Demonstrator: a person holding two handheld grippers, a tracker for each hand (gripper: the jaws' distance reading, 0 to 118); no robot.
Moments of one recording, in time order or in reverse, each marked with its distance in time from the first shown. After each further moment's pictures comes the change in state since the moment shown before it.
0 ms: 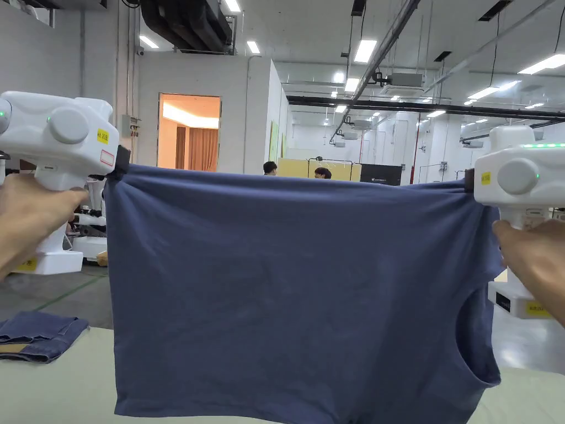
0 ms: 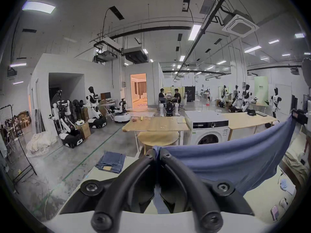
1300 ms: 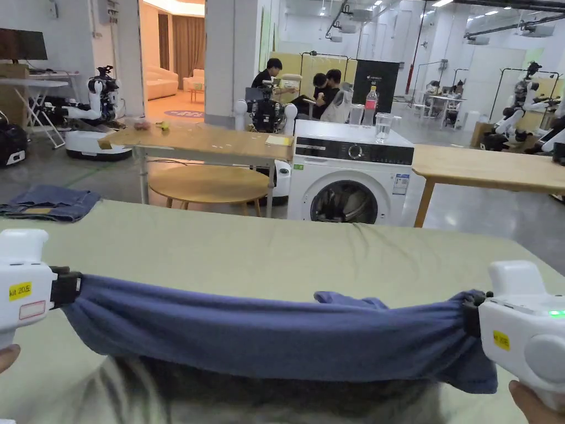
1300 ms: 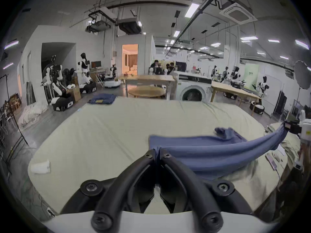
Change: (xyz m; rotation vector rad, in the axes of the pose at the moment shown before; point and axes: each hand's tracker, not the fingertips) left arm -0.007 -0.372 0.221 -0.294 -0.127 0.074; right arm 0.053 -0.306 0.292 -0.400 0.099 0.117
